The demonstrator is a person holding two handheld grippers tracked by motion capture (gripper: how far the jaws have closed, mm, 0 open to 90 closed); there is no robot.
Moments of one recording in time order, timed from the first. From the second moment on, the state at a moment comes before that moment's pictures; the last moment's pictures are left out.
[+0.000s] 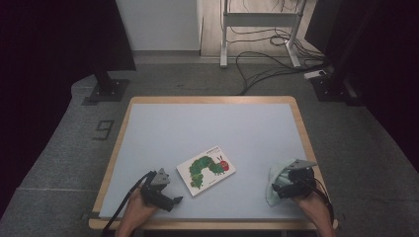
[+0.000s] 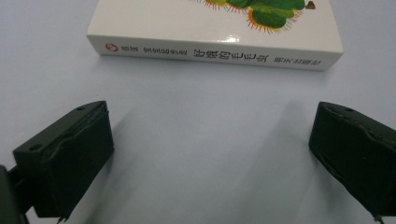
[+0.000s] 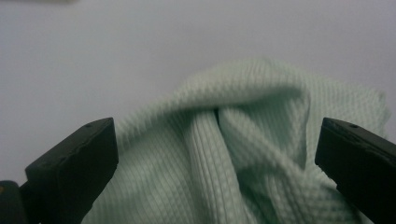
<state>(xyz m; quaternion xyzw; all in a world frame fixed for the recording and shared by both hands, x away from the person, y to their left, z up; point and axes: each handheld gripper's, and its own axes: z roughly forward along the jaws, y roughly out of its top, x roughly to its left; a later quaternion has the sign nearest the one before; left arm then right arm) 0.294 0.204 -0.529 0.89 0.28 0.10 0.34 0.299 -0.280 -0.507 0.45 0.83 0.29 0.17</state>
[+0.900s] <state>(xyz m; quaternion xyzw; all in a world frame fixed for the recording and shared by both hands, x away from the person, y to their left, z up) 0.293 0.210 -0.529 0.89 0.28 0.10 0.34 0.307 -0.296 -0.512 0.48 0.80 0.32 0.19</state>
